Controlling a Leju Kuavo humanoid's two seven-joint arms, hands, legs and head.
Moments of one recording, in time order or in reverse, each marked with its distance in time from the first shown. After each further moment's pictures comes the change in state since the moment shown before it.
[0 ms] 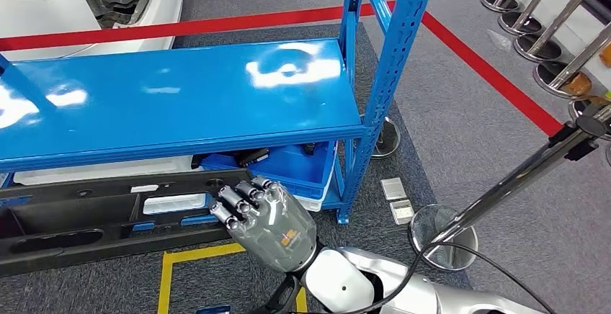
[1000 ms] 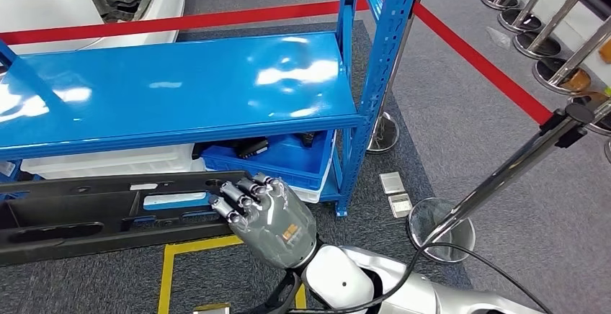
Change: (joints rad) left arm -0.003 0.000 0.000 0.000 0.000 0.000 -0.001; right arm -0.003 0.007 -0.004 0.004 -0.065 -0.006 0.008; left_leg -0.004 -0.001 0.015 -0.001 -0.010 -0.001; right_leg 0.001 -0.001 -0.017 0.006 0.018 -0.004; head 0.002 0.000
